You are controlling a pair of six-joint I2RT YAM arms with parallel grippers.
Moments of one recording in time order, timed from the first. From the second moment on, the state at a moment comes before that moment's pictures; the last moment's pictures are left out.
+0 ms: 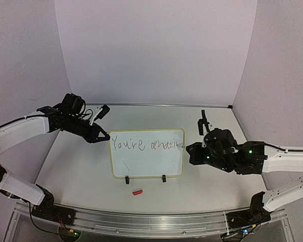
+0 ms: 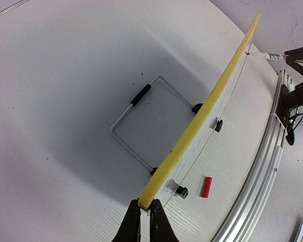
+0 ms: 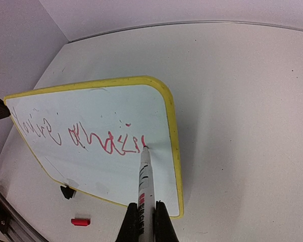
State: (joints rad) left arm -0.48 1.32 1.02 -0.55 0.52 0.08; right arm 1.10 1.15 0.80 -0.29 0.49 0.72
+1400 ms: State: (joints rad) left arm -0.48 1.32 1.02 -0.55 0.52 0.08; right arm 1.10 1.11 0.78 -0.28 0.52 0.74
